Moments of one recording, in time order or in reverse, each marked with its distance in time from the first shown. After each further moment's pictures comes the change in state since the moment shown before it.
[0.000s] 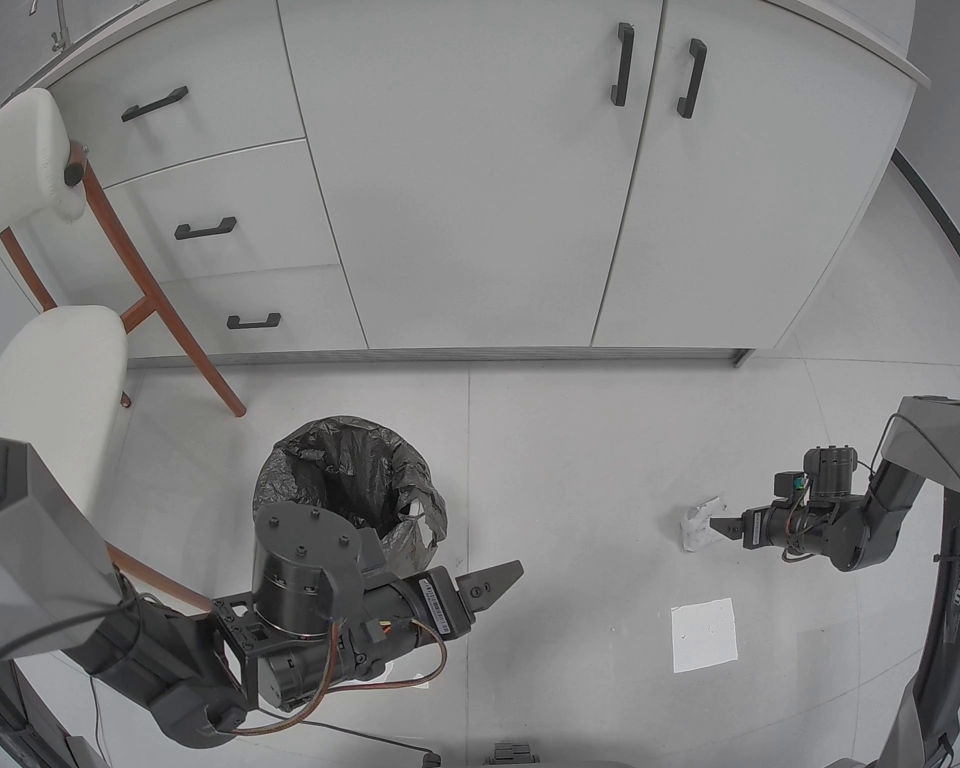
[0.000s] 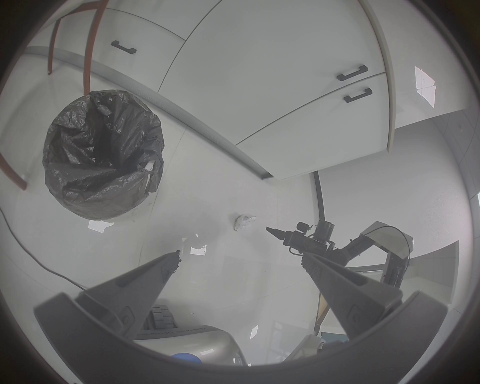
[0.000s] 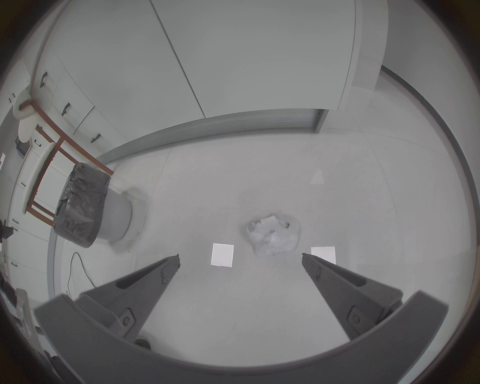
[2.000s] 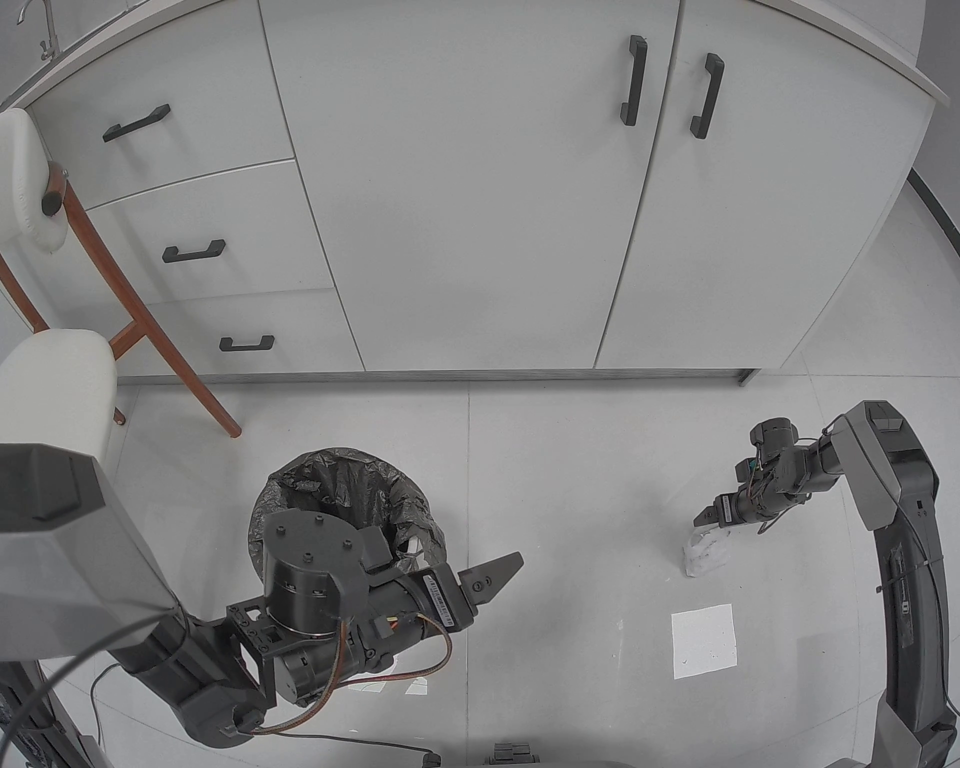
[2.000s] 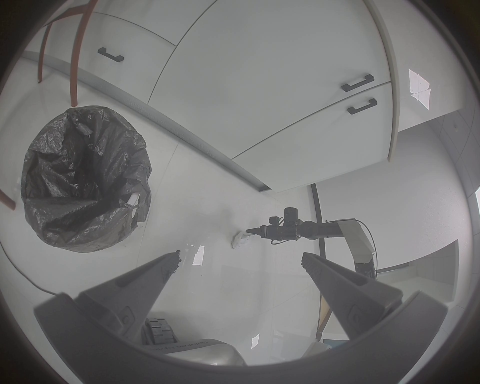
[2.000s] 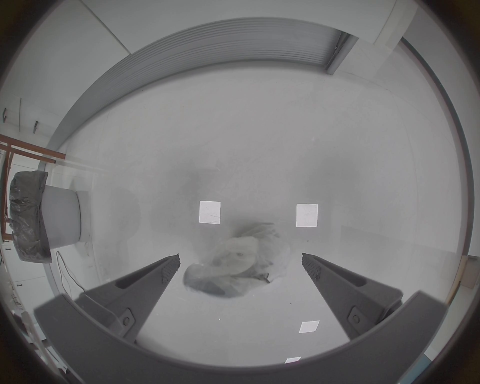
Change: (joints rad) left arm 0.026 0.099 0.022 -0.179 -0.006 0.030; right arm -0.017 0.418 -1.030 0.985 -0.112 -0.062
